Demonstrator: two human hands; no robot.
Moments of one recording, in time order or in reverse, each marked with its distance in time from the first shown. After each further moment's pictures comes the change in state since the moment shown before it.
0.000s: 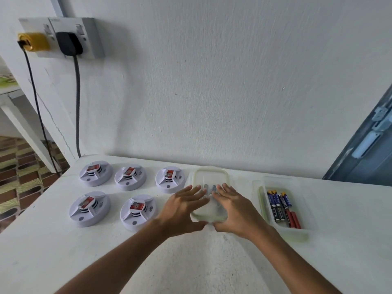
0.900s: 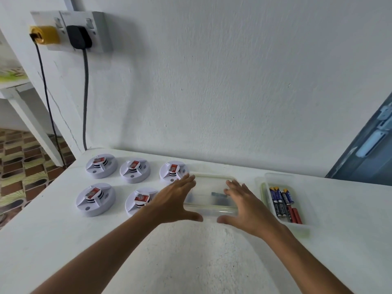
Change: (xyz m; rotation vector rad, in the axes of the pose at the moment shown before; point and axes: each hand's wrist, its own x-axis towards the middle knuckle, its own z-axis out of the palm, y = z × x) left_hand -0.009 -0.003 -0.037 -0.126 -0.325 -0.383; right_hand -0.019 0.003 -0.012 0.057 -0.004 0.053
